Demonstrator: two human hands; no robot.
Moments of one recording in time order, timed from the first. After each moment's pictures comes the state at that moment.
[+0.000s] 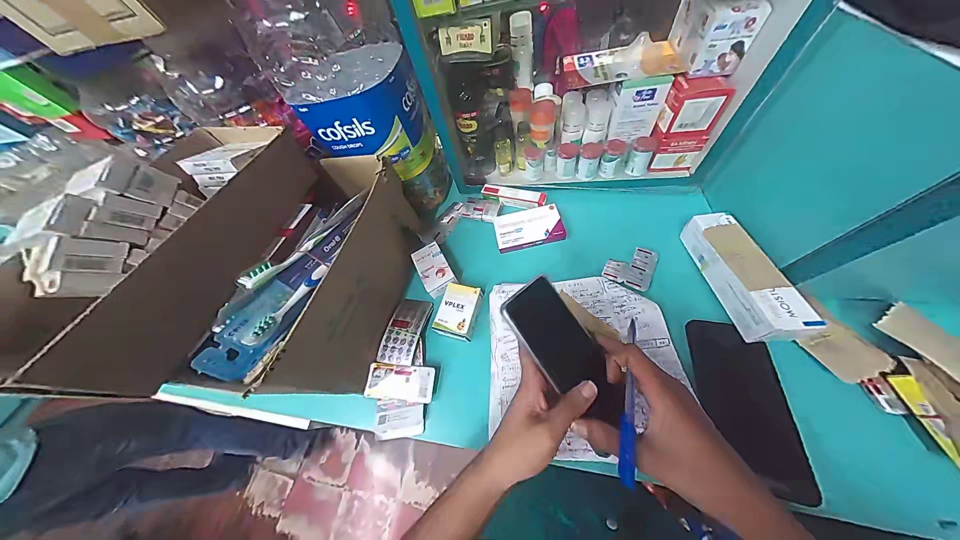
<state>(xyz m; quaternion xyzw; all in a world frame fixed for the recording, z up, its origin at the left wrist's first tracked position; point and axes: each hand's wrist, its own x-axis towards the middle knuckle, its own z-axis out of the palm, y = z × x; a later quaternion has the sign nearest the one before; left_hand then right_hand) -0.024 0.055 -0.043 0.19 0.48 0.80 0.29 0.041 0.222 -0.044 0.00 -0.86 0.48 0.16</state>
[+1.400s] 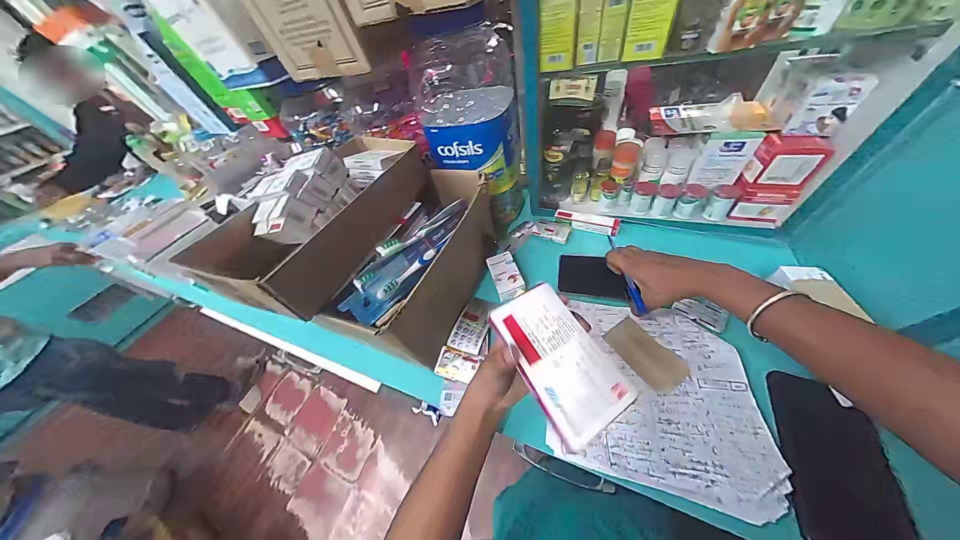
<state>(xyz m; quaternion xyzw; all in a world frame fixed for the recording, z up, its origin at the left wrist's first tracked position) -0.089 -0.024 -0.043 0.28 0.29 0.89 0.22 -0.189 0.288 -0.015 0.24 -0.95 0.05 -0.18</state>
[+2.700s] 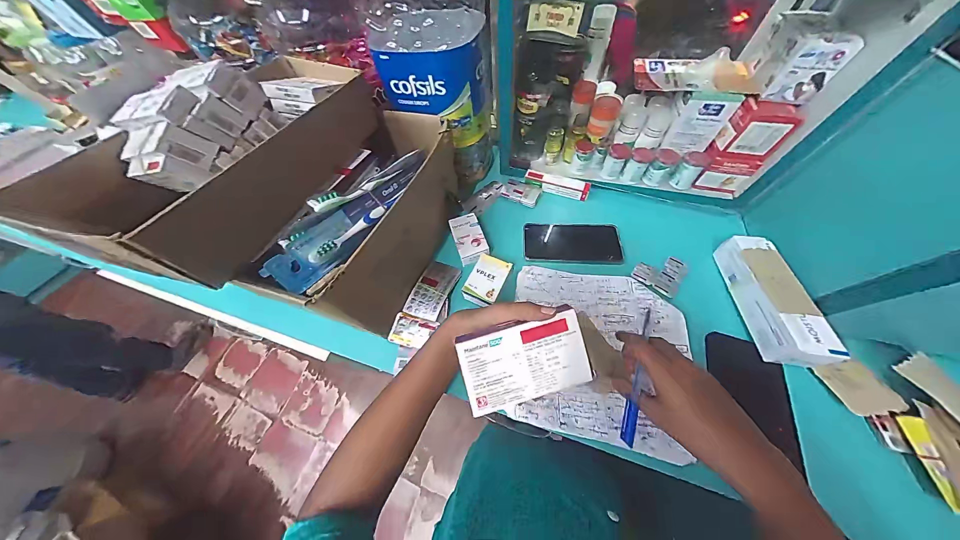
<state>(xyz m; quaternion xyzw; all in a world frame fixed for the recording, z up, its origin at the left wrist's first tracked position) -0.113 -0.010 -0.011 0.21 0.36 0.69 0.59 0.028 0.235 -0.030 0.05 -0.98 0.21 0.03</state>
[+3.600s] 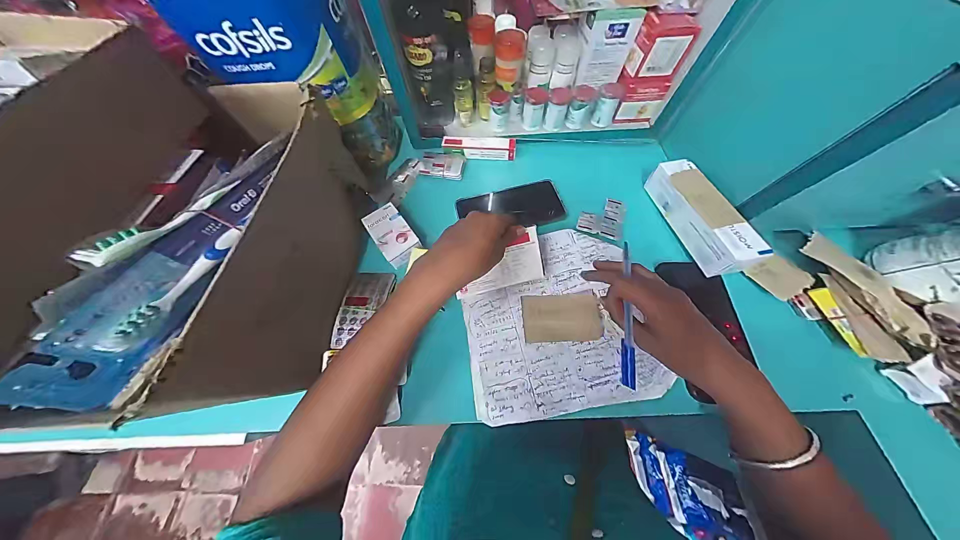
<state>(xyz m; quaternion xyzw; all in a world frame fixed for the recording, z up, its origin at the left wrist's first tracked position) -0.191 0.069 -0.019 0.44 0.85 0.20 0.20 0.023 0.262 -0.049 0.05 -0.95 0.27 0.12</state>
